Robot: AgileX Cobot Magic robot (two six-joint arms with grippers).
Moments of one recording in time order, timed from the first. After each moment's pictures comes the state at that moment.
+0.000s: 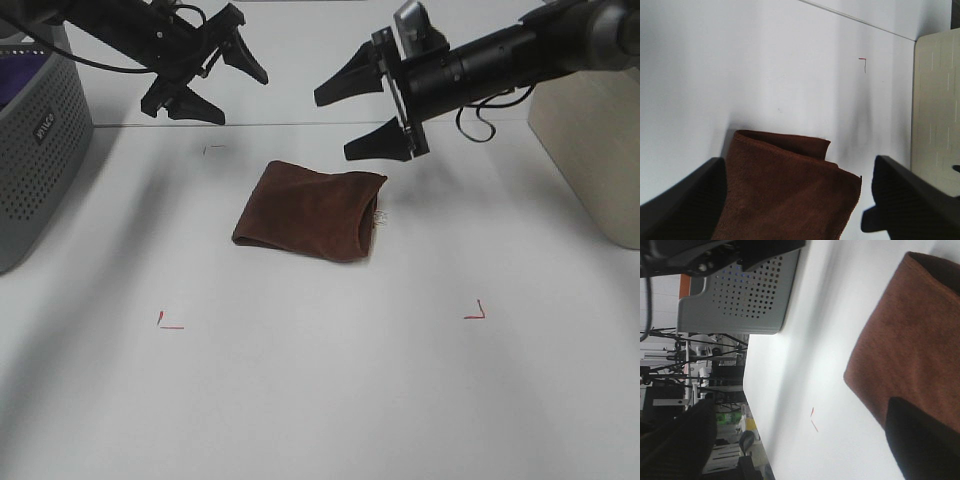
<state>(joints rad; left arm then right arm) -0.15 2.55 -2.37 -0.76 1.03 -0.11 0.12 2.43 -1.88 1.20 1.20 -0.59</state>
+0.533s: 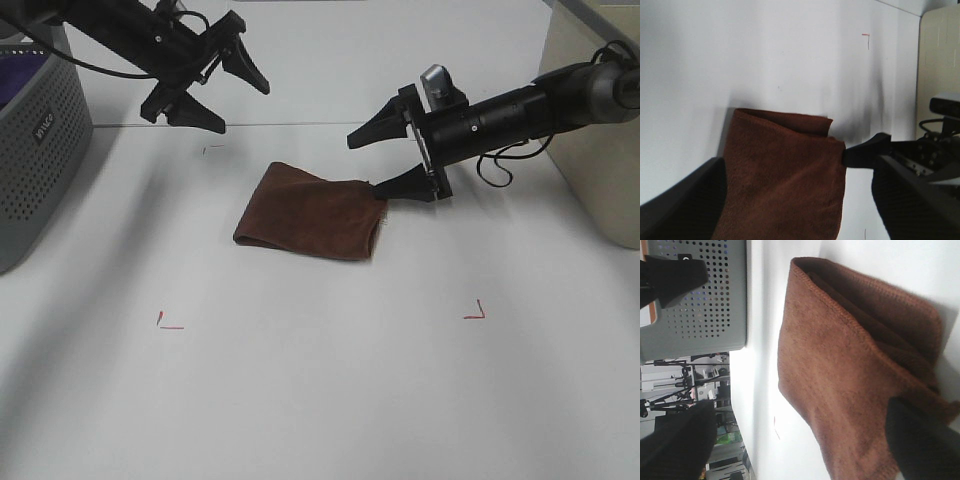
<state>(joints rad) -0.15 2.55 -2.37 -0.76 1.09 -0.09 0.03 2.56 -1.90 1.20 1.19 -0.59</state>
